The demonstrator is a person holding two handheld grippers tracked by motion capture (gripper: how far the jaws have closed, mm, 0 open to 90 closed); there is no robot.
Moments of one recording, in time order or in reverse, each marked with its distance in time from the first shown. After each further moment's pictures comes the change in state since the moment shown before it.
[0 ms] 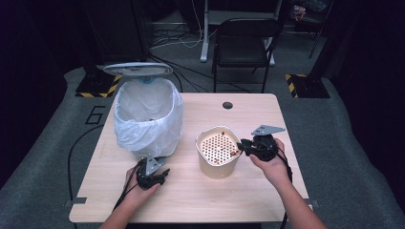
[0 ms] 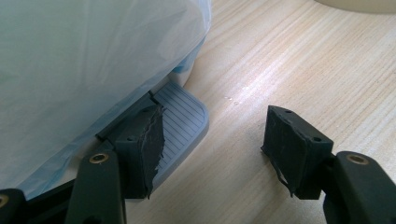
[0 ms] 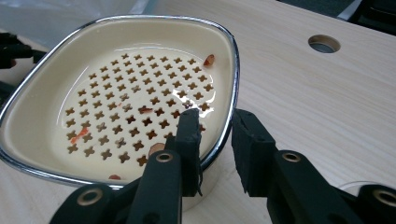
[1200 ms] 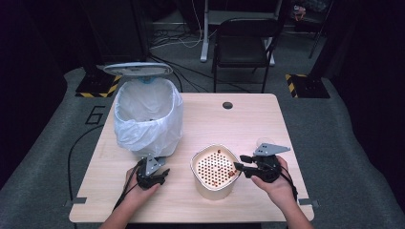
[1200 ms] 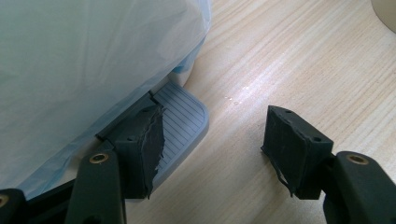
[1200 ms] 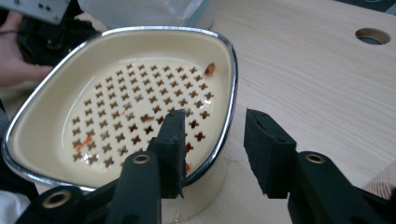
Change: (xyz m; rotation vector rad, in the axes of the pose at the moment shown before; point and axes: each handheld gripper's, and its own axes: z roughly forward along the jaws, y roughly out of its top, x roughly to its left) left arm 0.000 0.000 0.000 0.001 0.000 0.000; right arm 0.038 -0.028 -0.032 -0.033 0.100 -0.010
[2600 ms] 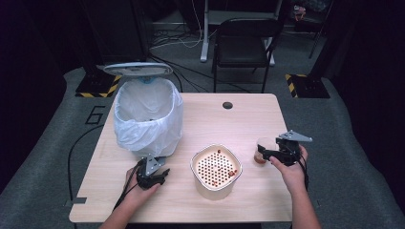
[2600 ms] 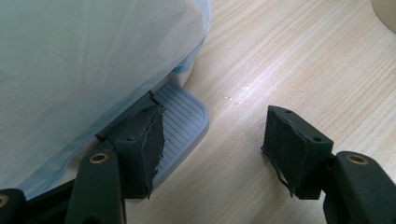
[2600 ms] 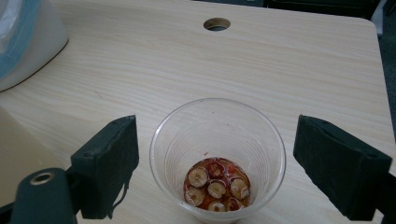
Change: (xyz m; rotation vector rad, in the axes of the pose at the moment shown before) left arm 0.000 0.000 0.000 0.000 0.000 0.000; right arm -0.101 -0.029 0.004 -0.069 -0.332 0.192
